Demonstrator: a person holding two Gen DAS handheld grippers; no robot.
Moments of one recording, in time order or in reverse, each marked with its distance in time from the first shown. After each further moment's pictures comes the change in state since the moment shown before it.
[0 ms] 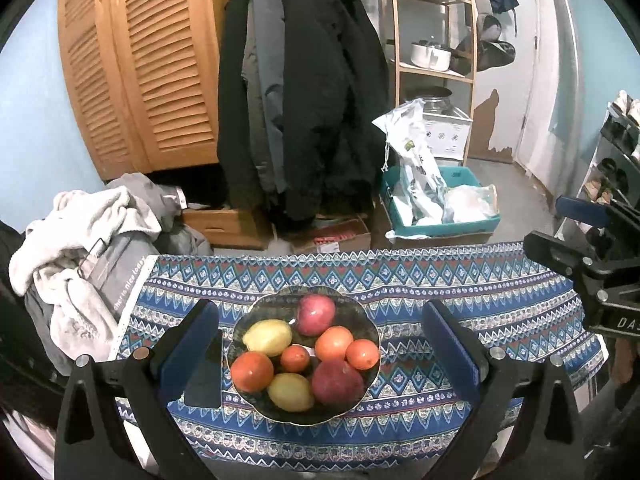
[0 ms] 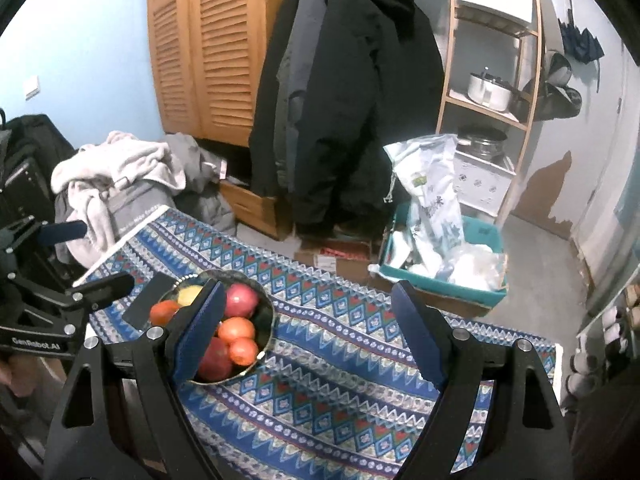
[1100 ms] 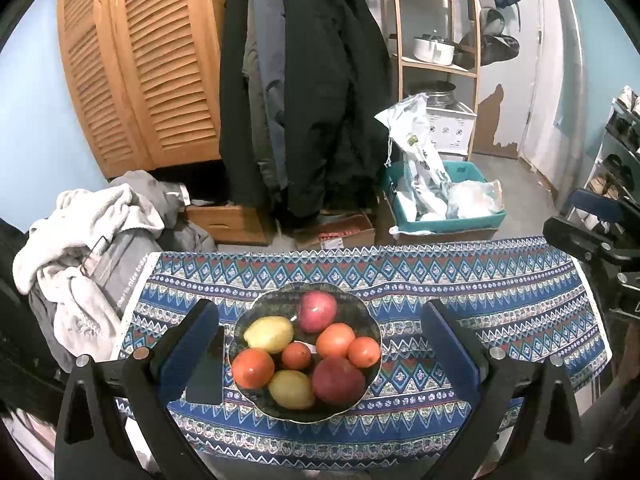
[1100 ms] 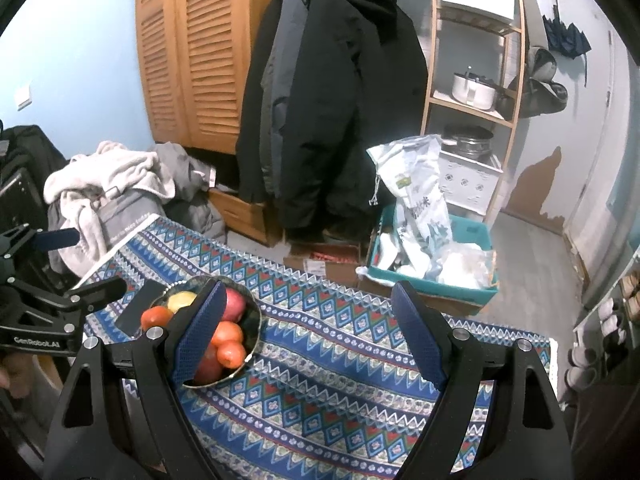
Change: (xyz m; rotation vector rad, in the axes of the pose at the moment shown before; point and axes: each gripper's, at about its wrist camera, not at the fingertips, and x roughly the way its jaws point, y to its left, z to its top) left arm 0.003 -0.005 -0.001 -0.003 0.020 0.019; right arm -0.010 -0.016 -0.003 0.038 -0.027 -0.018
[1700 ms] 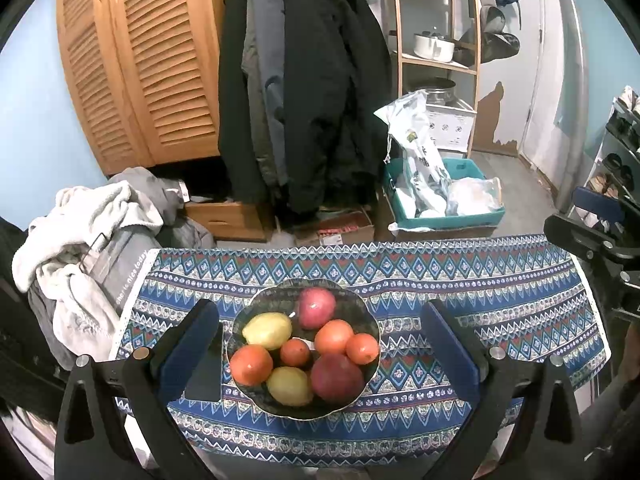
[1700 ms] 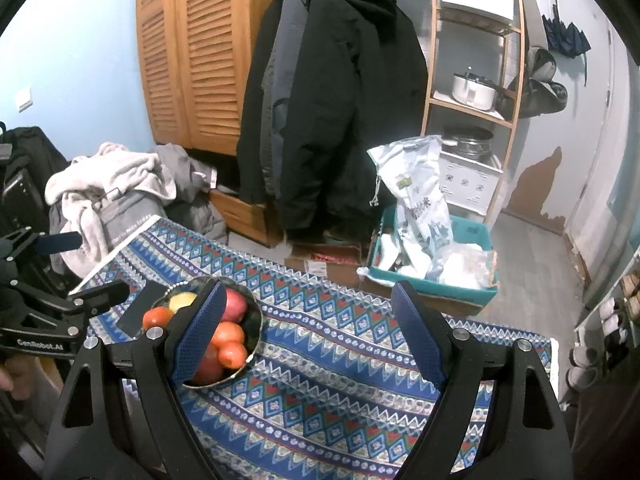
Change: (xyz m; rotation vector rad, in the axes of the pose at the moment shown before) left arm 0.000 -0.001 -0.002 -0.003 0.013 -0.002; right arm -0.002 -0.003 -0.001 0.003 -0.001 0.008
